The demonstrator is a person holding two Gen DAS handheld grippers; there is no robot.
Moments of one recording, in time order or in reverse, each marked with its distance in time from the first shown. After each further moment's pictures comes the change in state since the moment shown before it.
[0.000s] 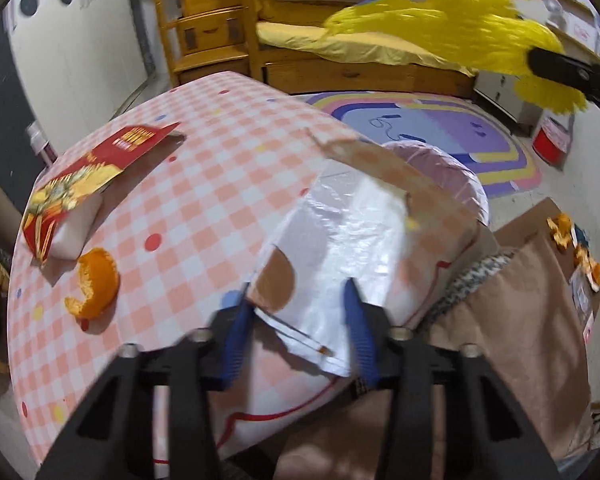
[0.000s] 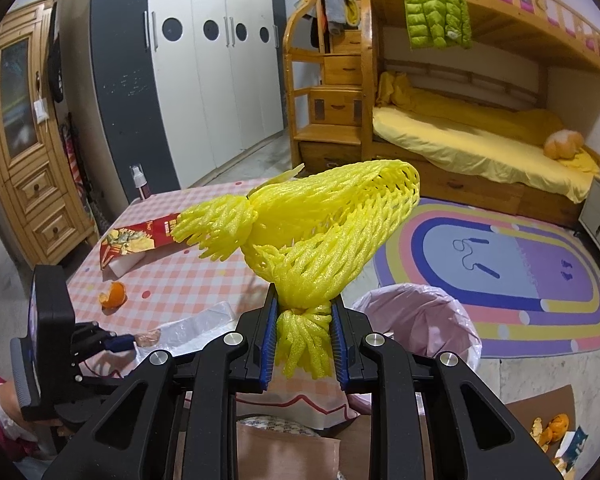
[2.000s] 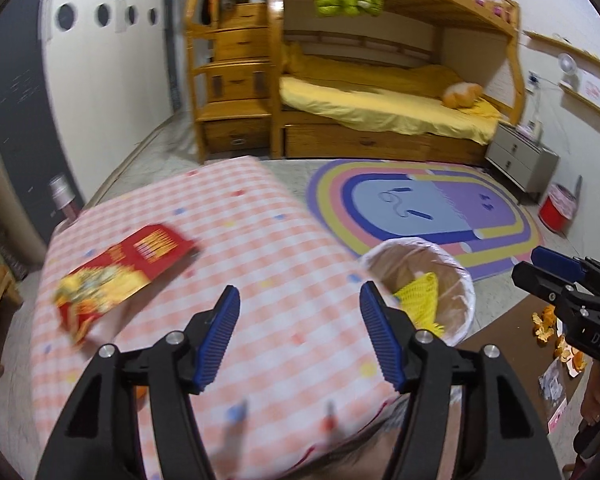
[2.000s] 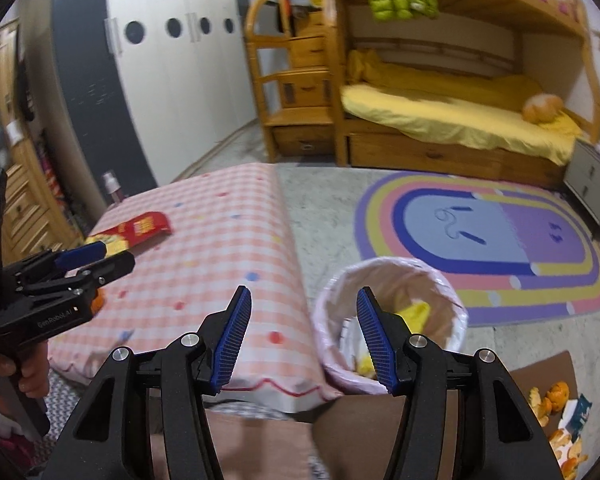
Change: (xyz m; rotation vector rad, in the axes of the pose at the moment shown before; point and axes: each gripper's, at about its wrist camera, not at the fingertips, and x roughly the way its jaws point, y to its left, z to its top) left arm -0.059 0.008 0.070 -0.159 -0.188 0.045; right arm -0.005 -0.018 -0.001 0.085 0.063 -0.023
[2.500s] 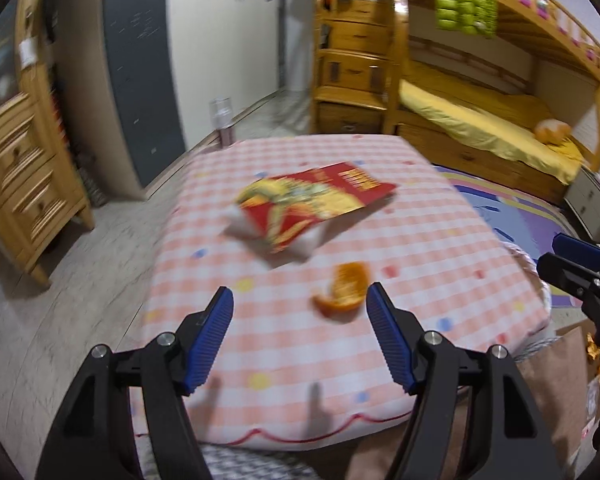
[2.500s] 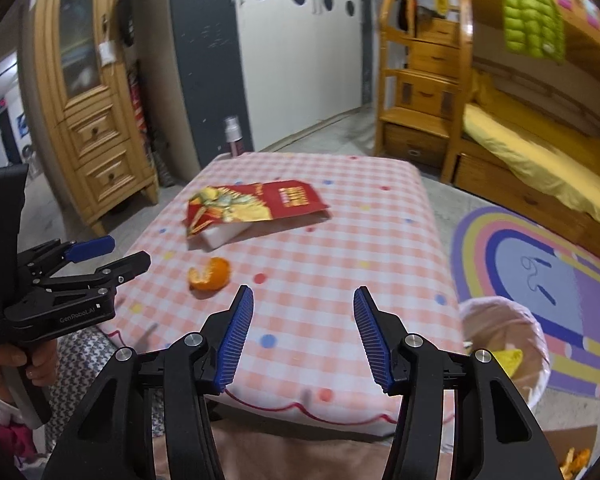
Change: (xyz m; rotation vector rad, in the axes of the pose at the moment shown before) left arm -0.054 0.148 -0.076 -0.220 0.025 0.258; right arm 0.039 0.162 -0.004 -0.283 0.056 0.220
